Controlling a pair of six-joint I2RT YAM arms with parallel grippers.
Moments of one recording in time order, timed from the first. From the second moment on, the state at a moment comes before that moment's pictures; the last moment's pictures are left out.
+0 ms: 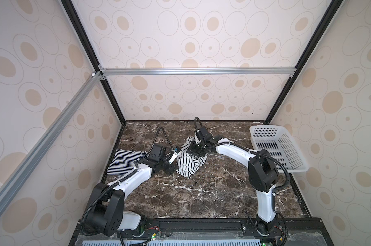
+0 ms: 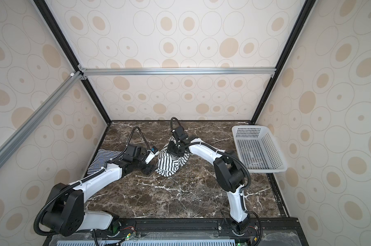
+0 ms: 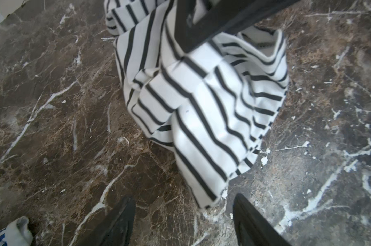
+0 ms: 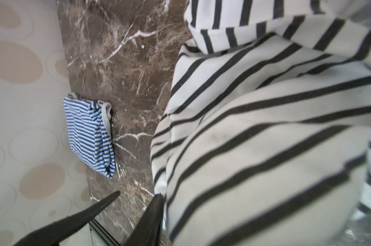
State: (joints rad) left arm -0.37 1.37 0.78 -0.30 0.23 0.41; right arm 0.67 2.02 1.62 -0.54 -0.26 0.88
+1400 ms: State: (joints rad) left arm -0.42 1.48 0.78 -0.15 -0.07 0.47; right arm 0.65 1.80 1.16 -0.43 -0.32 0.82
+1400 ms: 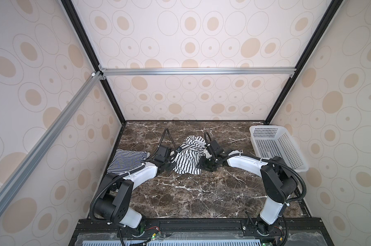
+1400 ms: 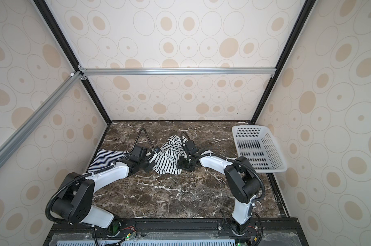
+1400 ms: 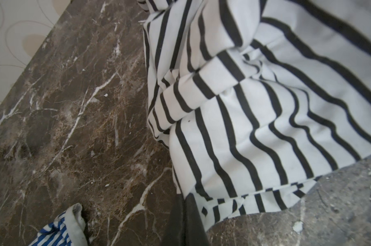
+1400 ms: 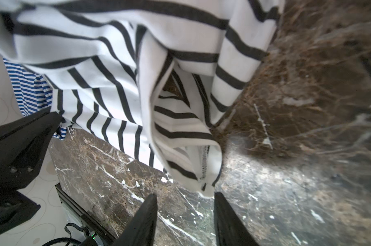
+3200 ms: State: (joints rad) left arm -0.39 2.06 2.34 -0.56 0.03 0.53; right arm 0.28 1.70 2.21 -1.05 -0.34 0.64
